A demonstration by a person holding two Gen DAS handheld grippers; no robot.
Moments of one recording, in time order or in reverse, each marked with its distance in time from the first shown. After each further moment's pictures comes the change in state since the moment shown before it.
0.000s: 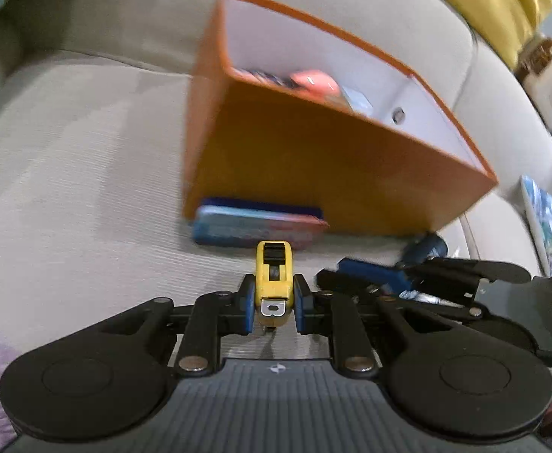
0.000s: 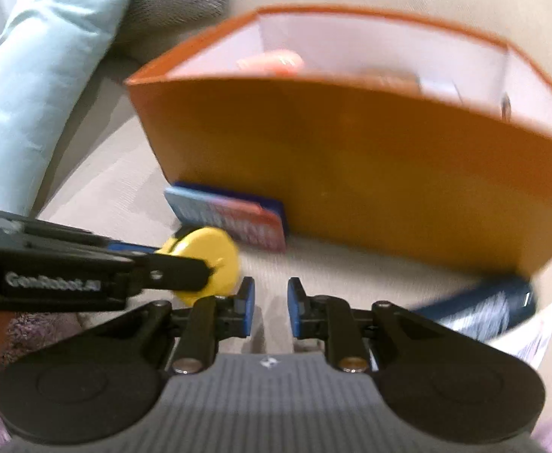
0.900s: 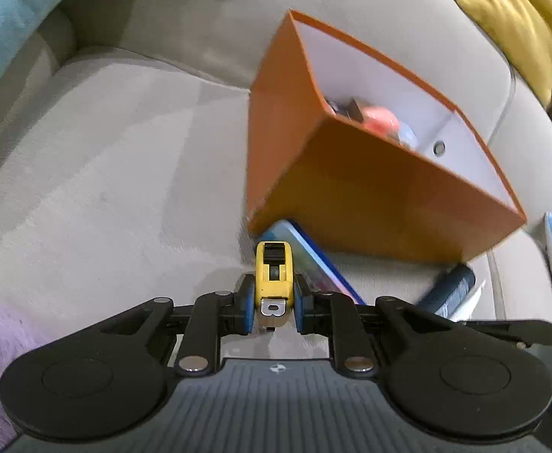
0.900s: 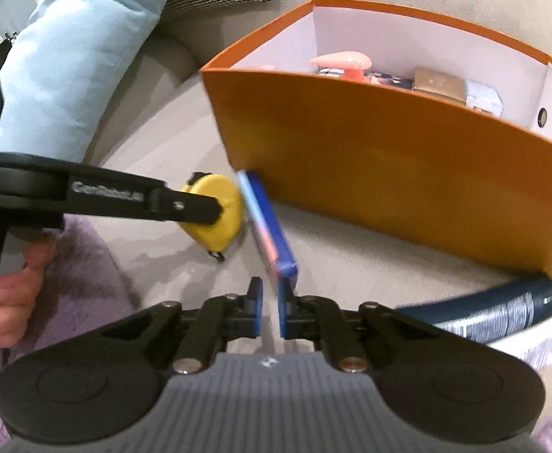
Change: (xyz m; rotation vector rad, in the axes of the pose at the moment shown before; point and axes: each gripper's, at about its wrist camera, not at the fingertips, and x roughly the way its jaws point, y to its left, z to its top) left arm -0.010 0.026 0.002 -0.081 -0.024 0.067; right arm -0.008 0.027 -0.002 0.007 0.090 0.086
